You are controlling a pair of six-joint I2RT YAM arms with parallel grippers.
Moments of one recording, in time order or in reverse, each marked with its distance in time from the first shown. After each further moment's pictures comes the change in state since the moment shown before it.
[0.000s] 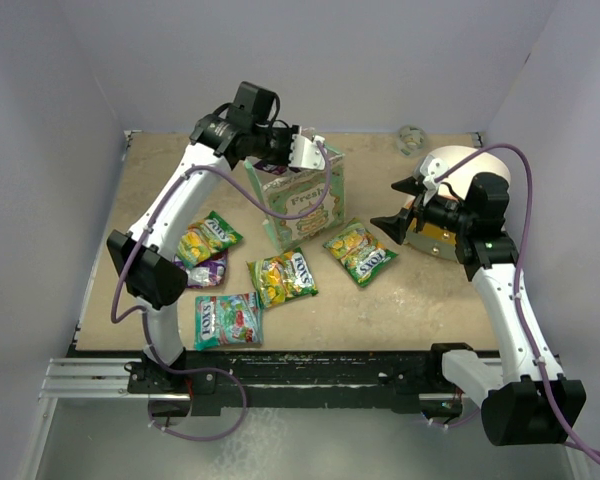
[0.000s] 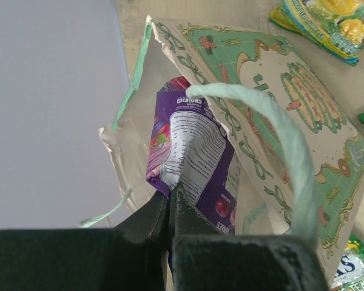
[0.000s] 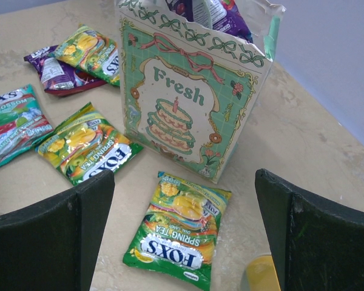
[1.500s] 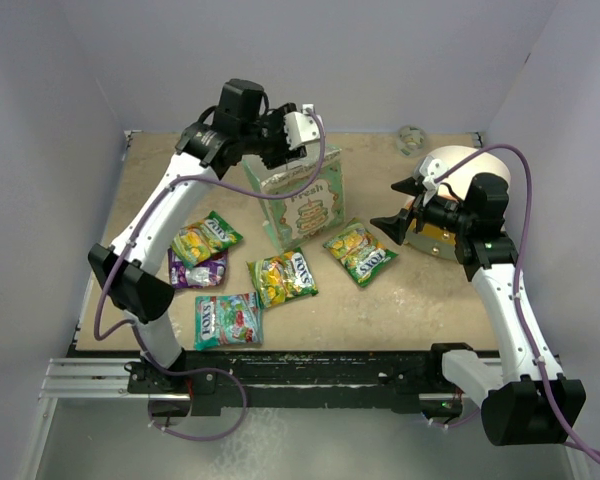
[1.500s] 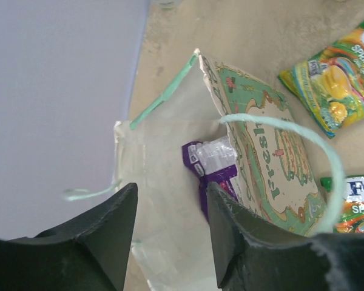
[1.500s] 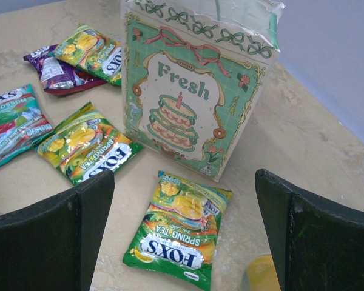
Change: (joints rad) left arm -0.001 -0.109 -0.118 0.187 -0.034 -0.422; right arm 0.000 0.000 -0.006 0.004 0.000 0.000
